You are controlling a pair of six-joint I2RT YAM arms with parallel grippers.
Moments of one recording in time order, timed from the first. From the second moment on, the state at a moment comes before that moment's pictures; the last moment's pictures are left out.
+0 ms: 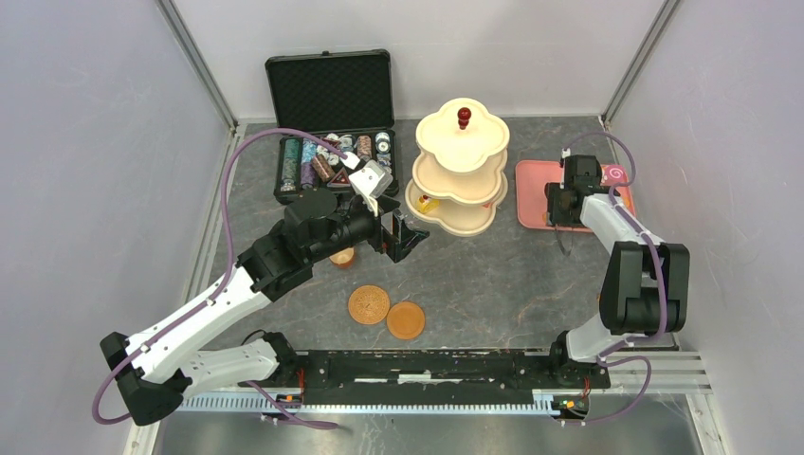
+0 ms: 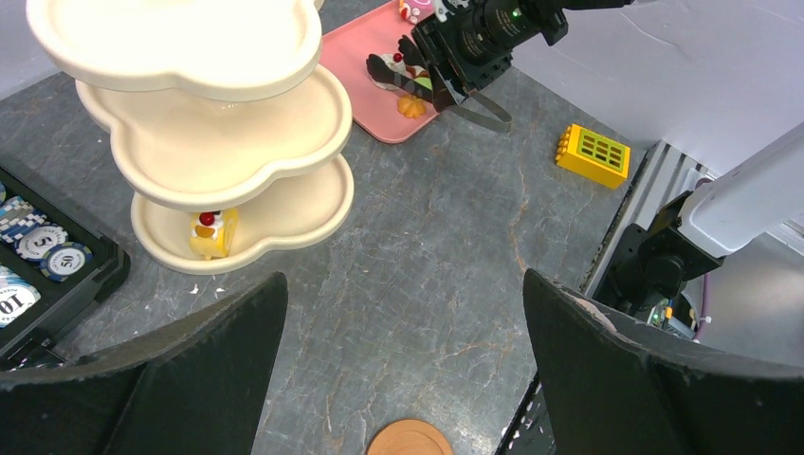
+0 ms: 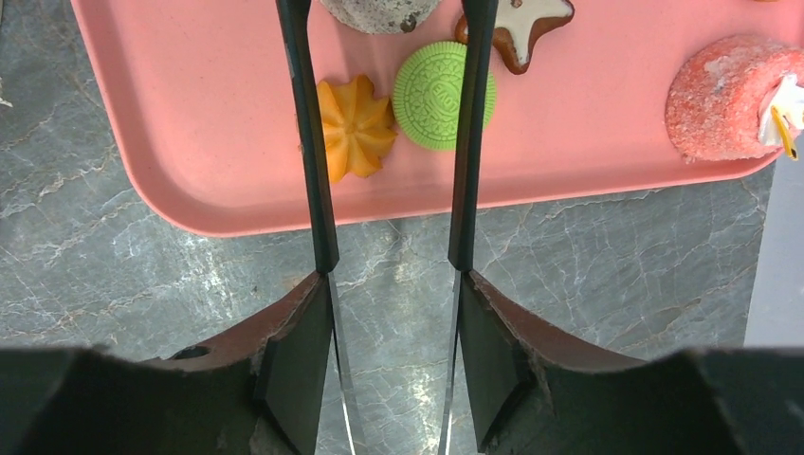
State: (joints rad) left arm -0.87 0.99 1.05 -0.23 0.11 -0.17; right arm -0.07 1.56 1.01 -0.47 0.18 0.01
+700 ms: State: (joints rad) left arm -0.87 0.99 1.05 -0.23 0.11 -0.17; right arm -0.07 1.30 0.92 -0.44 0.10 0.01
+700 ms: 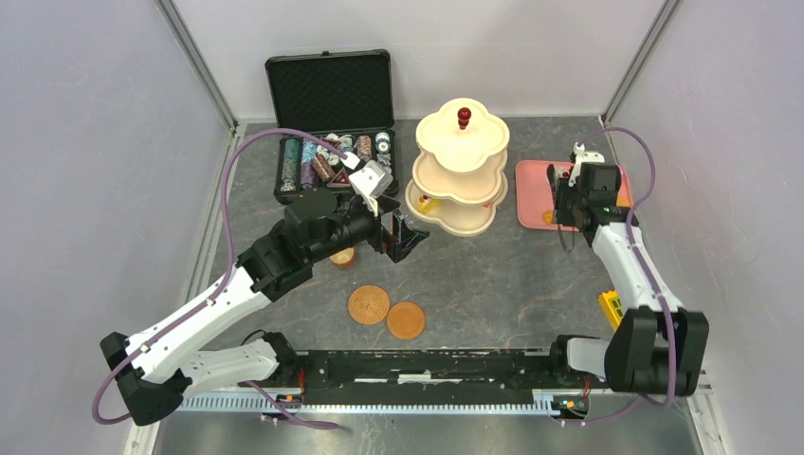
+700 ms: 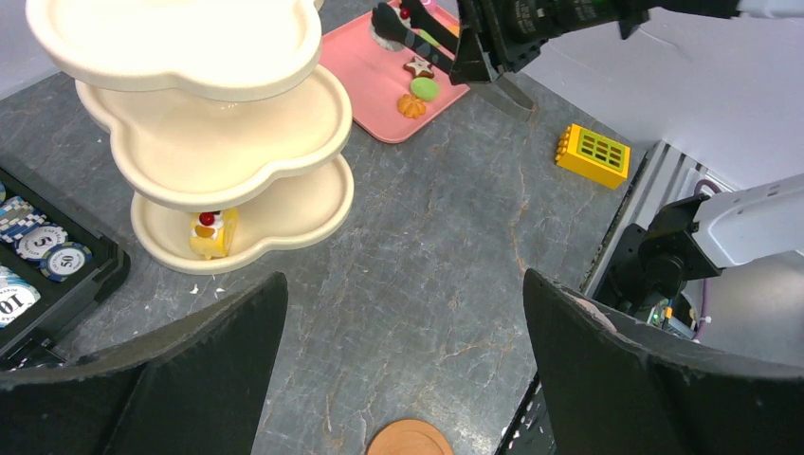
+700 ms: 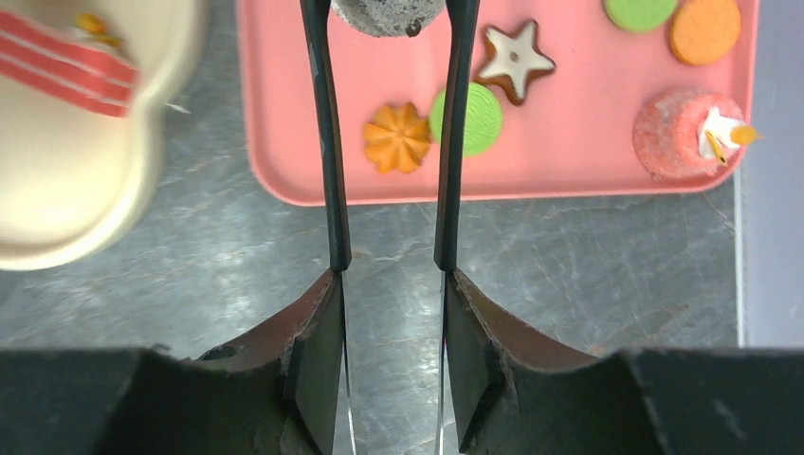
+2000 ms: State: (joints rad) left arm -0.87 1.00 1.05 -0.23 0.11 -0.17; right arm 0.28 1.44 1.13 -0.36 -0.03 0.07
